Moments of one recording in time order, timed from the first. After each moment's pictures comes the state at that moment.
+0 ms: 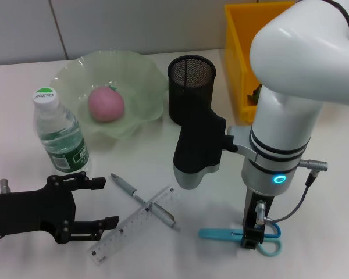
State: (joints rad) left arm -0.39 -2.05 0.94 0.71 1.94 1.59 -1.18; right arm 0.85 2.09 -1.90 -1.09 -2.52 -1.62 2.60
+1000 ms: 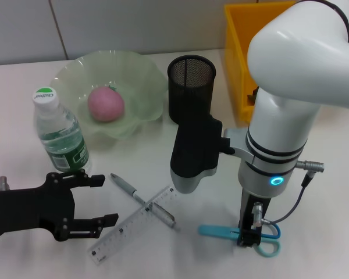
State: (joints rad) left arm -0.39 -2.05 0.93 0.72 1.94 1.59 -1.18; right arm 0.85 2.09 -1.91 -1.10 -2.52 -1.61 2.59
